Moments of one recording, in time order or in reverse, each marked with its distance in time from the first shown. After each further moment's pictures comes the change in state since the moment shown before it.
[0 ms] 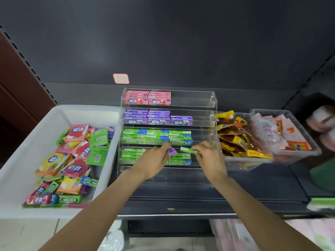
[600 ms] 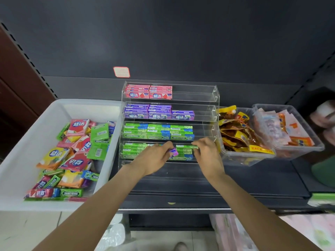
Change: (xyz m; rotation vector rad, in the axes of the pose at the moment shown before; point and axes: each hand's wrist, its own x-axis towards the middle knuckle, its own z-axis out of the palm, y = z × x) left_hand -0.002 -0.003 0.001 0.015 -0.115 0.003; right_hand -0.002 -0.001 0.018 0.051 -0.015 0.051
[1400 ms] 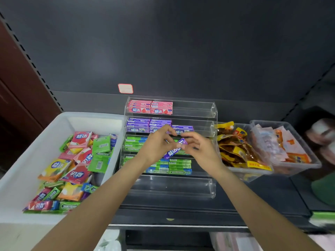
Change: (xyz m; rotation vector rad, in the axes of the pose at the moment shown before) left_hand 0.016 0.033 -0.058 -0.634 0.317 -0.025; right_hand 0.029 -0.041 -0.053 0.753 -0.148 -0.027
